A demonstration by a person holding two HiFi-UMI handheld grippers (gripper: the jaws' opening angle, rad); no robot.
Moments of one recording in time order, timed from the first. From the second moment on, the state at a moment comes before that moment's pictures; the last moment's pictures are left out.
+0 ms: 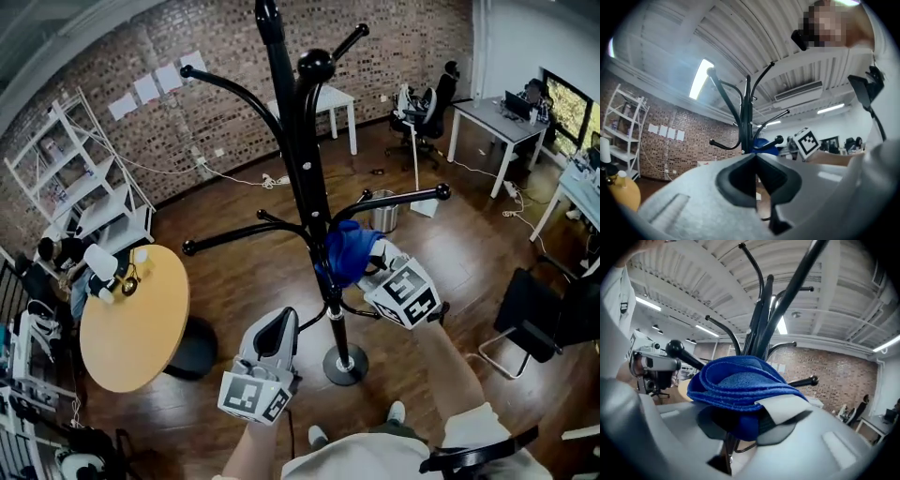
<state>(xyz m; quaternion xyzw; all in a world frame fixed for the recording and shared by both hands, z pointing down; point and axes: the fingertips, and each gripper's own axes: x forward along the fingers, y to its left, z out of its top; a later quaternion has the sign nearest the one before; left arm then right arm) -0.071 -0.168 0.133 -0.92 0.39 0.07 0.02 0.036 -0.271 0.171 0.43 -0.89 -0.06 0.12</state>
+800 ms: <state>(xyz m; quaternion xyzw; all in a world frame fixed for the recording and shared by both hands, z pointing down) -0.066 -0.109 0.182 -0.83 0.55 0.05 0.00 0.029 -0.203 0.252 0.34 -0.94 0.00 0.04</state>
